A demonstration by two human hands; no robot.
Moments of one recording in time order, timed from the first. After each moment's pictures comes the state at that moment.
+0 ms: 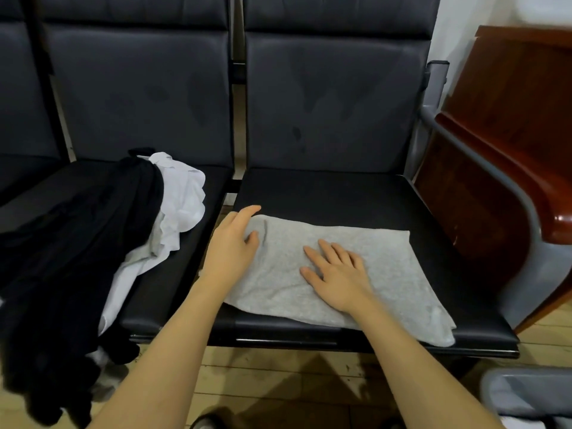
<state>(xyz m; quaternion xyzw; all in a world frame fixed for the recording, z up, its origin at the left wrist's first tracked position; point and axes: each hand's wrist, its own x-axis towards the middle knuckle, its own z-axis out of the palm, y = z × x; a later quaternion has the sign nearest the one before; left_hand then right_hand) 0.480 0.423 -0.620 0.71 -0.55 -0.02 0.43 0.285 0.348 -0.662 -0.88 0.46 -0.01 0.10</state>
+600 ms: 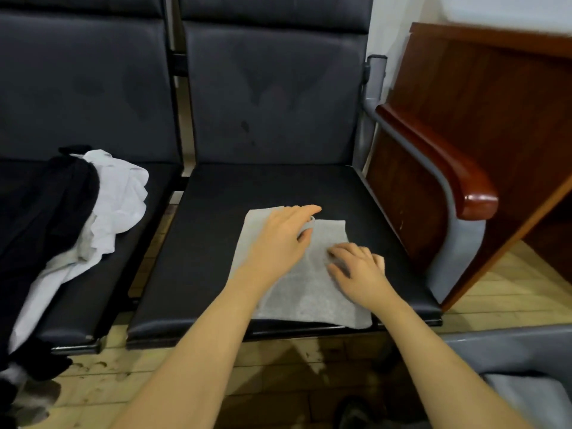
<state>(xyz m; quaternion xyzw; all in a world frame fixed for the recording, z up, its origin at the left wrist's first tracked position) 0.338 0.376 -0.600 0.56 -0.72 -0.02 0.41 0.158 0.327 -0.658 -0.84 0.51 -0.13 0.13</state>
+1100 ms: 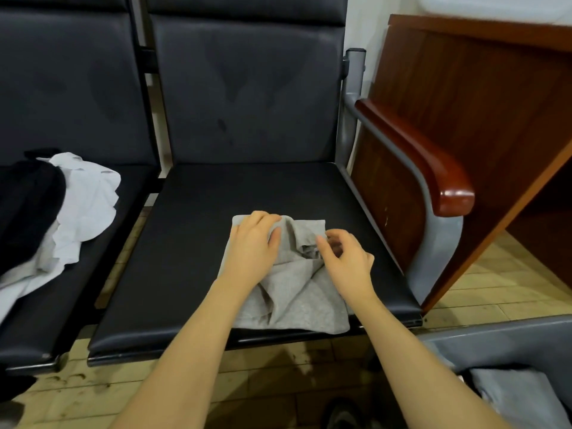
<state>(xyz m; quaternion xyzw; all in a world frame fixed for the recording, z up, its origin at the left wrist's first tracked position) 0.333 0.354 -0.632 0.67 -0.66 0.00 0.35 0.160 0.320 -0.652 -0.69 0.57 -0.37 0.24</state>
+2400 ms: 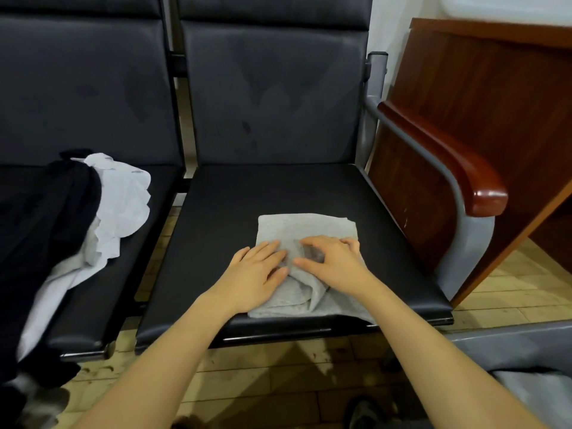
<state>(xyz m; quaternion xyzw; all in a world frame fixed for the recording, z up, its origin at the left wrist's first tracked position) 0.393 0.404 -0.649 0.65 -0.74 -0.13 0.09 0.211 0.331 -0.635 -0.85 0.46 -0.15 0.20</state>
